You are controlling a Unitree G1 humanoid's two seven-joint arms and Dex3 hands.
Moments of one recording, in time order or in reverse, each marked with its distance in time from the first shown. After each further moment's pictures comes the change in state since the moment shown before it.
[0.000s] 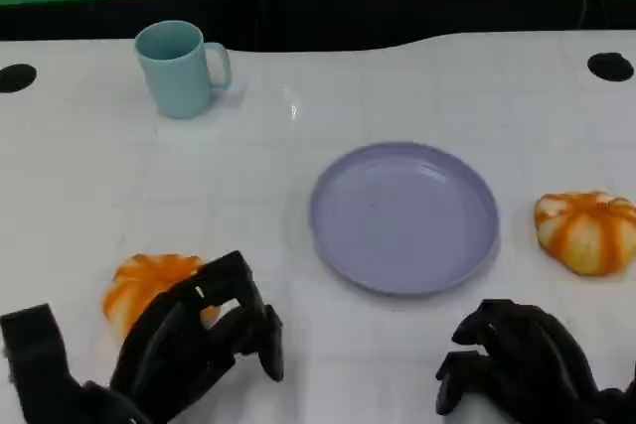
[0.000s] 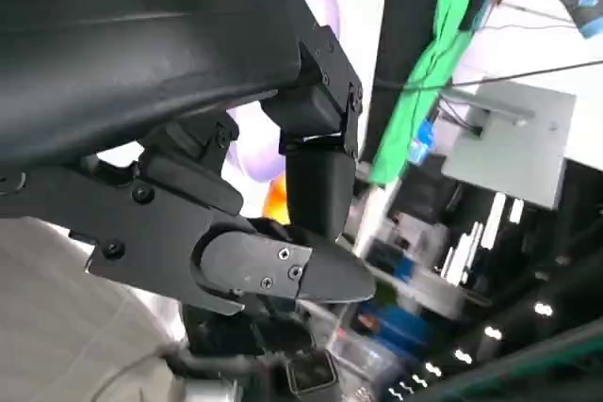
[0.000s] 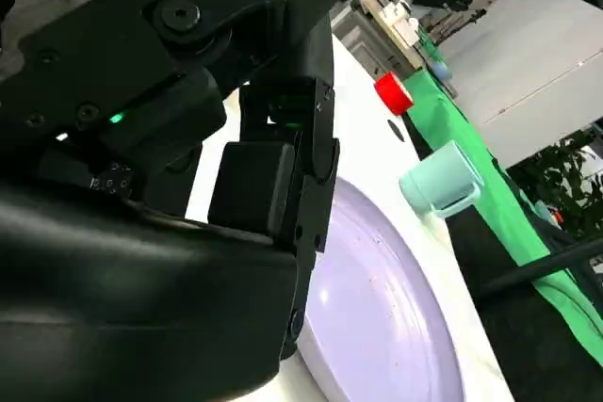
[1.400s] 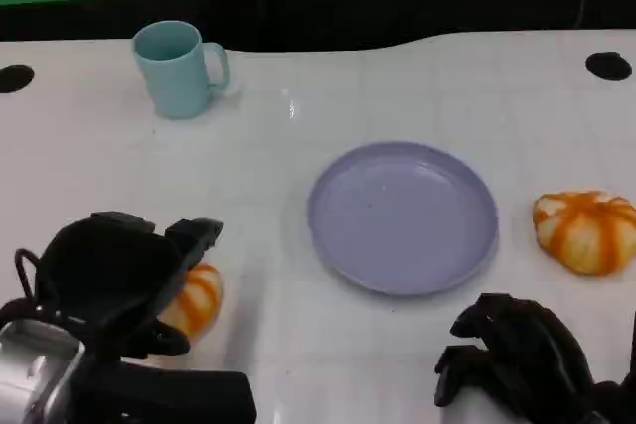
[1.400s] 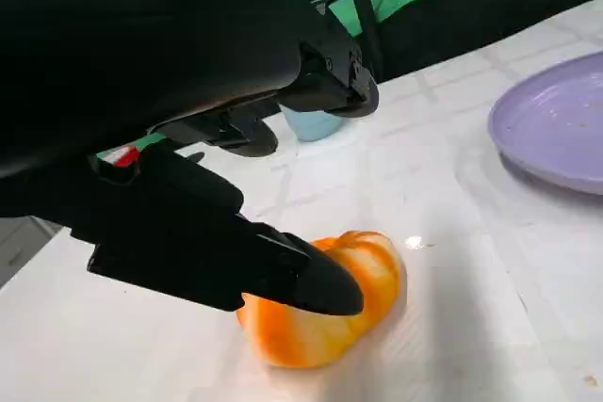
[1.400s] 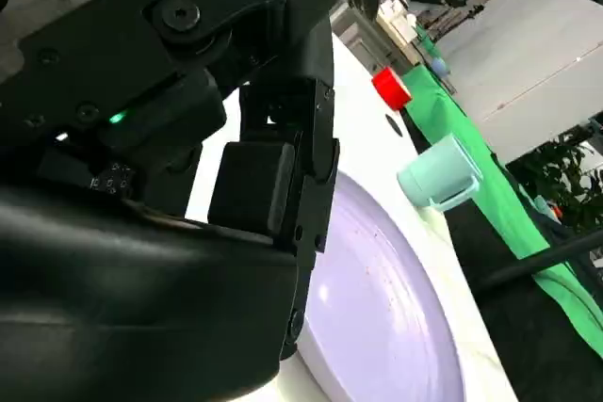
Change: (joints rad) left arm 0.005 0.427 -0.238 -0.635 1.562 0.113 0.284; right arm -0.039 0.000 -0.009 0.057 0.000 -0.014 0.001
